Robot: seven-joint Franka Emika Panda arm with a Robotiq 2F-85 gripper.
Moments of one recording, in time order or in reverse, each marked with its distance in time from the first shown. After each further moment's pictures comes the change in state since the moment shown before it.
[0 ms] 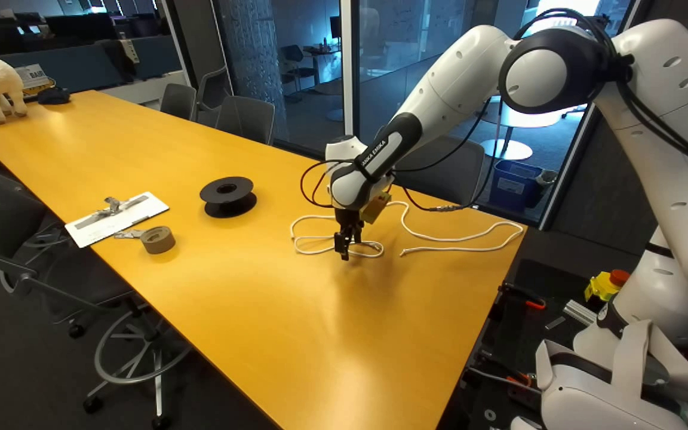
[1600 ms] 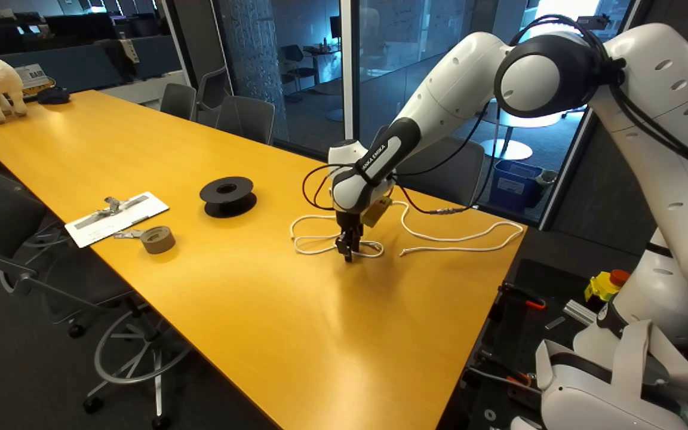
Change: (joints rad) arm -0.014 0.028 0.005 0.004 0.012 0.036 -0.001
